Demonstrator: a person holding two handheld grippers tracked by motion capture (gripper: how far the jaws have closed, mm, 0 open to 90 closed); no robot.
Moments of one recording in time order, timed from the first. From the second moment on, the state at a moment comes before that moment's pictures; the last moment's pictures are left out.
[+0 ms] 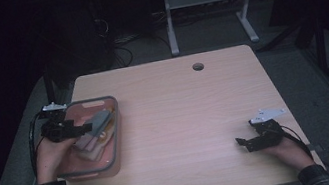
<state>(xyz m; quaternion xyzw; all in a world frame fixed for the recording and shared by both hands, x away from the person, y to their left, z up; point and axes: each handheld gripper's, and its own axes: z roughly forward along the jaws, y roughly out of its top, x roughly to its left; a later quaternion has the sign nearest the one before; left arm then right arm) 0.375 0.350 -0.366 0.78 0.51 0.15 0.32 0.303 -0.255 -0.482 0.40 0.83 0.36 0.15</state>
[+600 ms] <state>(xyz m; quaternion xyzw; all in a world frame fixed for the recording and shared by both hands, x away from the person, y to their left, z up) 0.377 0.300 -0.358 0.80 0.45 0.10 0.38 0.303 -0.255 -0.482 0.40 0.83 0.36 0.15</state>
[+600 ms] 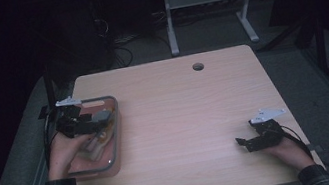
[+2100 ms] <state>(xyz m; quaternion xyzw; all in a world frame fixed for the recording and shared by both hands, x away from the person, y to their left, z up) 0.345 0.151 -0.393 0.86 0.32 0.07 0.39 0.303 -0.255 -0.482 0.40 0.83 0.36 0.15</state>
